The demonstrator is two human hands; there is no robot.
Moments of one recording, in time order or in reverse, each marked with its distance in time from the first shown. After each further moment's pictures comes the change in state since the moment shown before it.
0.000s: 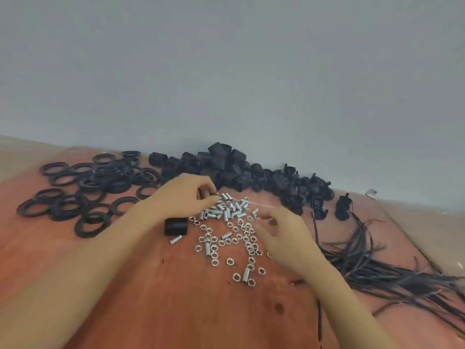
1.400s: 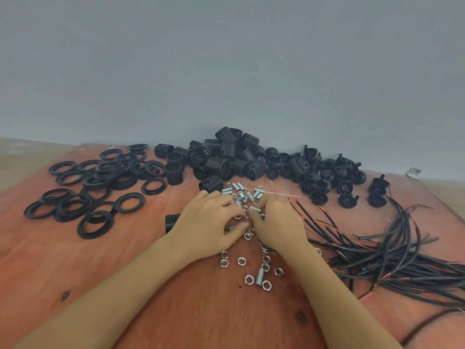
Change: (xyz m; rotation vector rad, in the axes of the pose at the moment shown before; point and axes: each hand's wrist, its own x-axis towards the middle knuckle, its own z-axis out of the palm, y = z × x) left_hand -0.028 0.037 0.059 0.340 0.242 0.249; right_hand 0.047 0.025 0.070 -0.144 -0.006 0.145
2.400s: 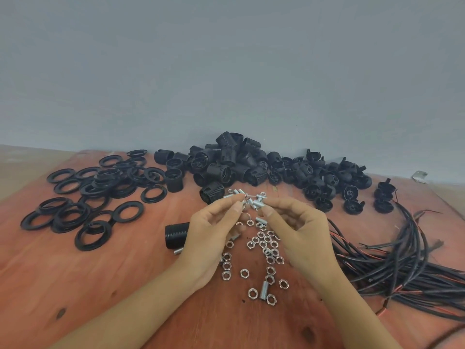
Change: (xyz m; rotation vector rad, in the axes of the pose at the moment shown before) left_hand 0.003 0.032 -0.004 -1.557 0.235 -0.834; right_hand -0.038 -0.011 -0.043 1.082 0.114 -0.127
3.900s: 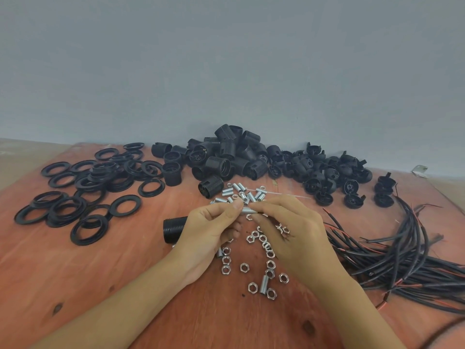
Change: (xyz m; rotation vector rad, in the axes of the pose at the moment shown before) left_hand 0.000 0.005 -0.009 -0.002 -0.118 -0.140; right_hand -0.003 0.010 -0.002 -0.612 -0.054 -0.584
